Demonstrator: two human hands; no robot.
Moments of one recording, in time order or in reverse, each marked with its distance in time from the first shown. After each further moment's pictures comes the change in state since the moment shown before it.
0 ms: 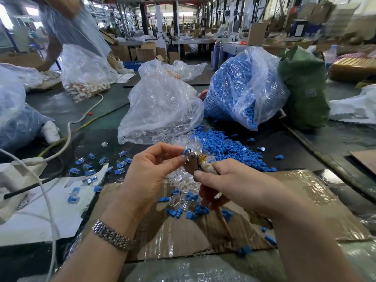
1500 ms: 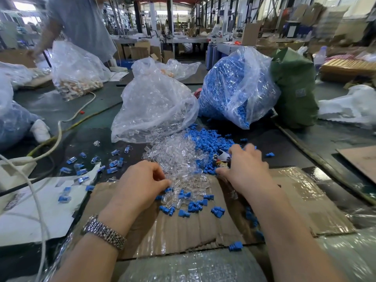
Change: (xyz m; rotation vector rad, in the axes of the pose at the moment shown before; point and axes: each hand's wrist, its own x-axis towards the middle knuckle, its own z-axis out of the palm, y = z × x) left_hand 0.006 -0.023 -0.013 1.171 -0.002 -0.154; right_hand 0.038 0.047 -0.020 -0.679 0.537 0.302
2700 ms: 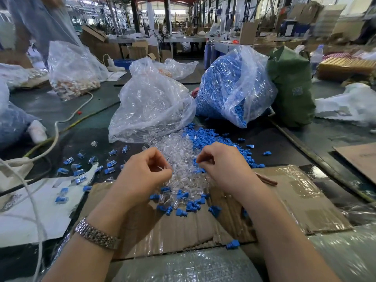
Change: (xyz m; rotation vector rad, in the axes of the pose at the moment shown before) left_hand -0.006 0.009 -0.015 -0.474 -0.050 0.077; right_hand -0.004 -0.016 0.003 0.300 0.045 -0.401
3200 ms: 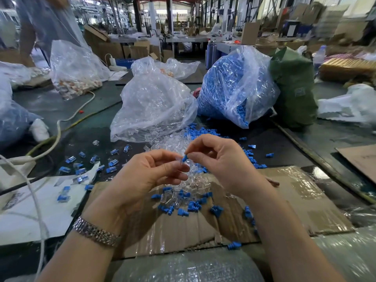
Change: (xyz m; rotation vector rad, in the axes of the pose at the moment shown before) left_hand -0.003 0.007 -0.001 -0.710 -0.243 -0.072; right_hand -0.012 -0.017 -0.012 0.586 -0.018 -0.195
